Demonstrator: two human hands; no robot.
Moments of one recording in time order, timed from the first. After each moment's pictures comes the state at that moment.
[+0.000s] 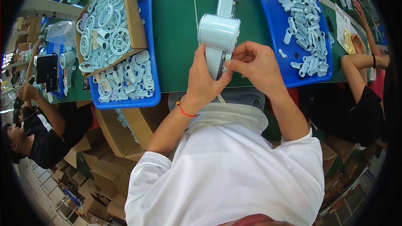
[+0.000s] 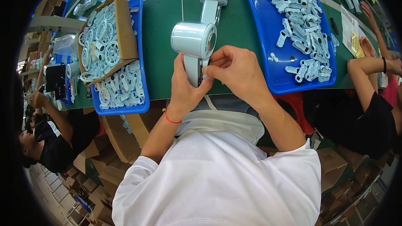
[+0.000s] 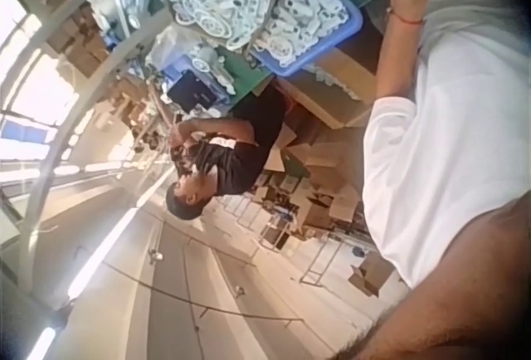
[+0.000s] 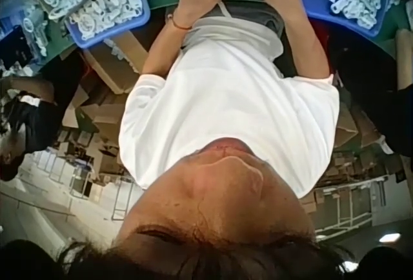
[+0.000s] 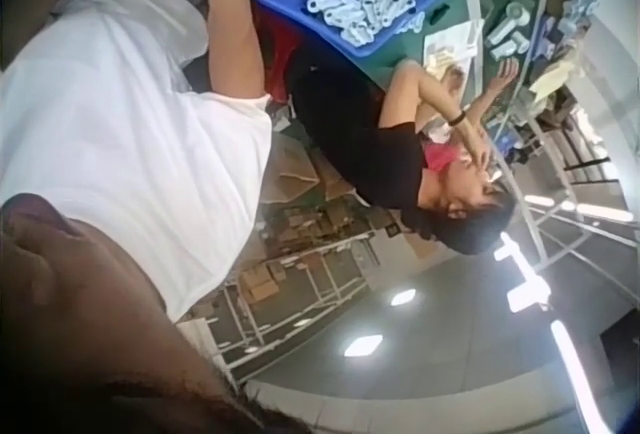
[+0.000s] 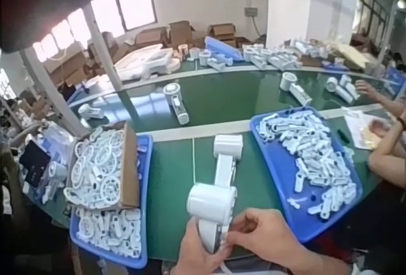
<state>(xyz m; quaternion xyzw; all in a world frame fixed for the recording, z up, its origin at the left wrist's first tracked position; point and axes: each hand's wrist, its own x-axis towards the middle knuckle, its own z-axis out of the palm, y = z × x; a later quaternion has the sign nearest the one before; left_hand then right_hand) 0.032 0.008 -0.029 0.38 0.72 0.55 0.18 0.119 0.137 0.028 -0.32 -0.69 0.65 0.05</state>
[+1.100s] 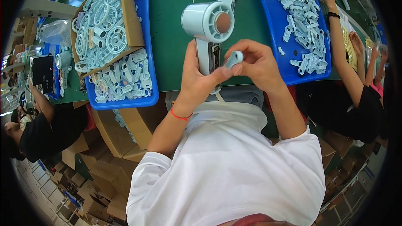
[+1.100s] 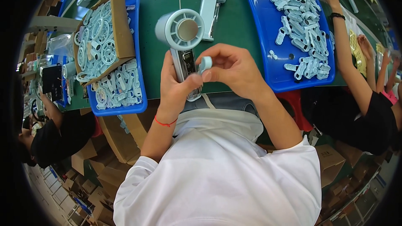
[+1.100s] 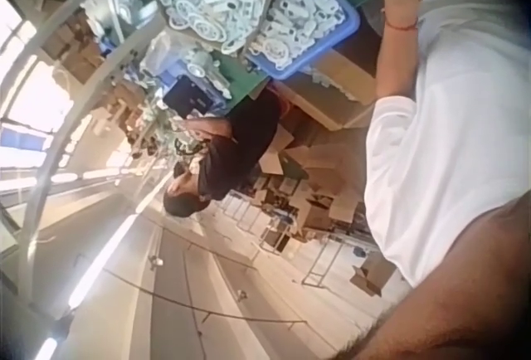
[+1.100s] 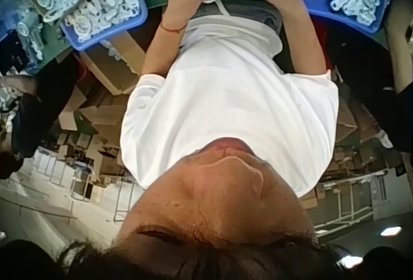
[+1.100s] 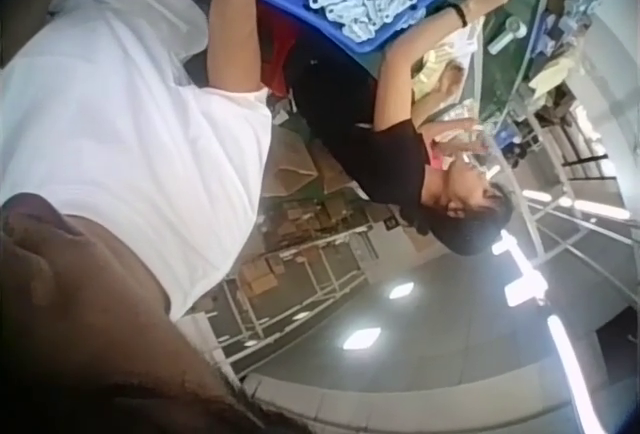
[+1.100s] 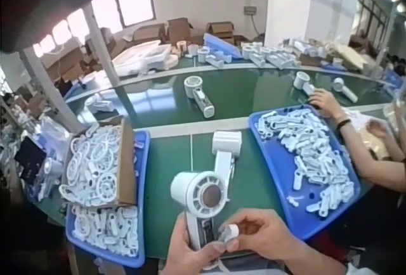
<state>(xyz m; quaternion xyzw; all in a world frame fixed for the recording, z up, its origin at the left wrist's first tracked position) 0.028 0.001 0.006 0.20 0.55 0.71 0.38 0.125 0.139 0.007 -0.14 -0.53 0.83 0.10</state>
